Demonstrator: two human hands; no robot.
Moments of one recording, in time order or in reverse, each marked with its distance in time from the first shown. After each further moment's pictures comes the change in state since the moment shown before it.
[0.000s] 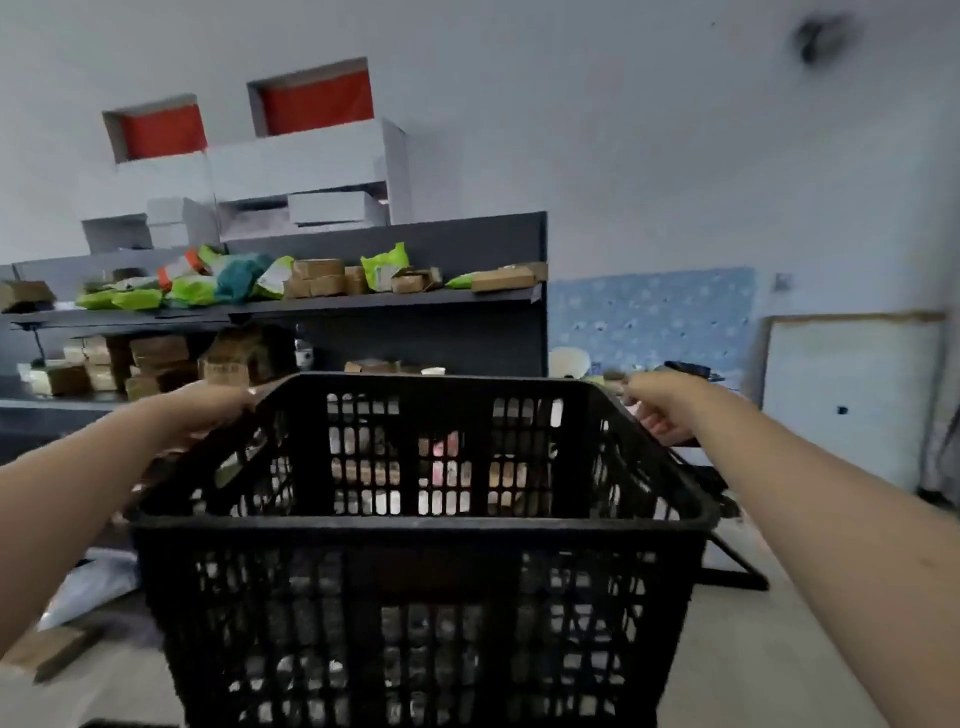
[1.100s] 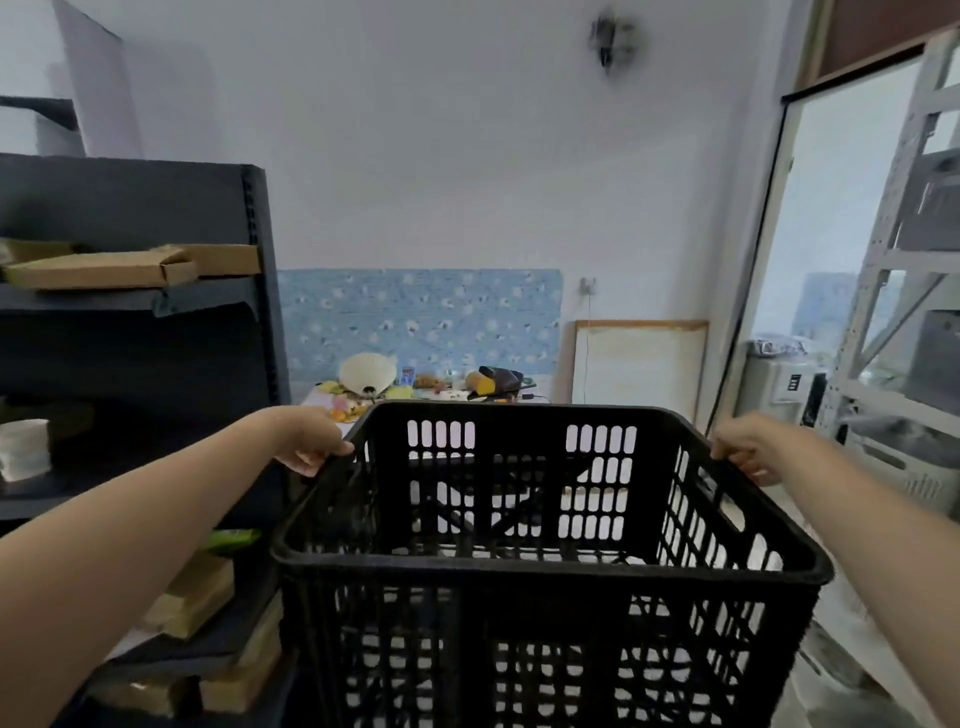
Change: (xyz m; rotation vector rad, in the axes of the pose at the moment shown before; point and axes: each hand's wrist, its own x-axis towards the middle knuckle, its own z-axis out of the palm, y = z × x) left_hand 0.172 0.432 0.536 0.233 -0.615 0.239; right_hand 0.321 0.253 -0.425 -0.187 0.376 0.468
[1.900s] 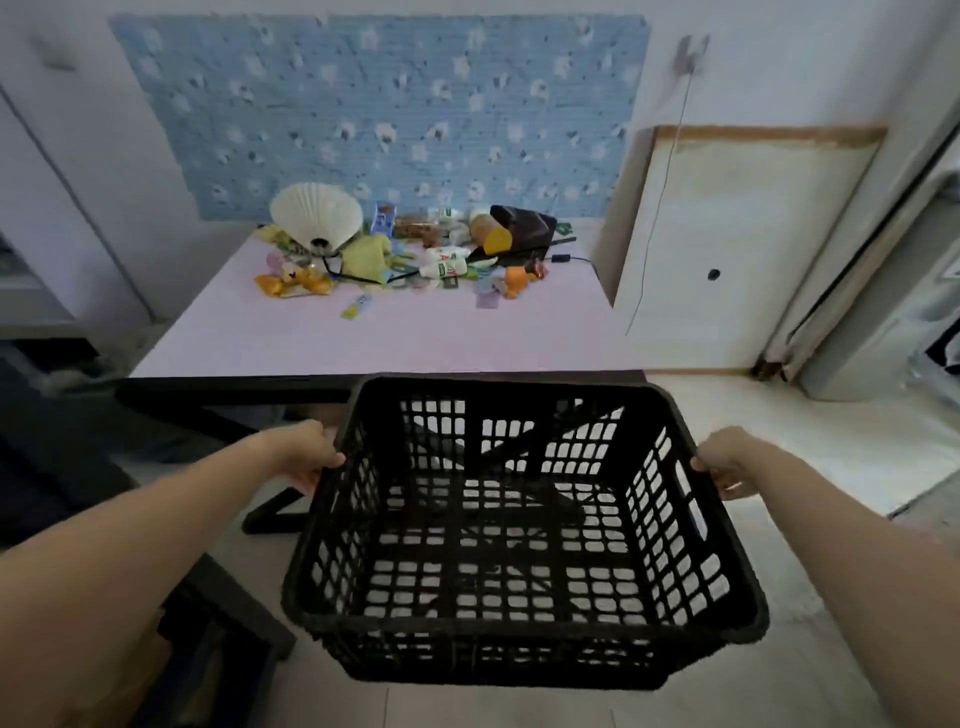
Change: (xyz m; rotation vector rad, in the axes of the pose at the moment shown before) left_hand 0.521 0.070 0.166 0.032 -0.137 -0.290; right_hand 0.546 -0.128 0.198 -0.021 -0.253 0.124
